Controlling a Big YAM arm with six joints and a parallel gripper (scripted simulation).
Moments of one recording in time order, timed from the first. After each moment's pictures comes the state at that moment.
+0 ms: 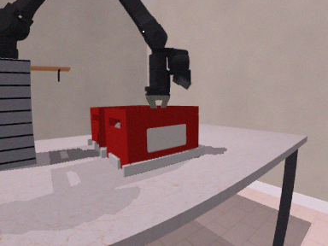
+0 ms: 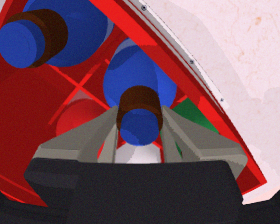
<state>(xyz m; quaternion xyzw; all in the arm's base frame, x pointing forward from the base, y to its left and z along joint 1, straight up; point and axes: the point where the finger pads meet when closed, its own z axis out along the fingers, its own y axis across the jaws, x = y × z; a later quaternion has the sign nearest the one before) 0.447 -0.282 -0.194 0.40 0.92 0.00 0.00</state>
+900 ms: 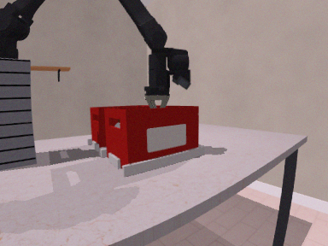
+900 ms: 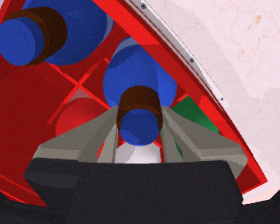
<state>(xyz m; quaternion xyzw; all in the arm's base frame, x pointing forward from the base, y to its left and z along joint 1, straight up) 0.446 -0.281 -0.194 0.40 0.92 0.00 0.00</state>
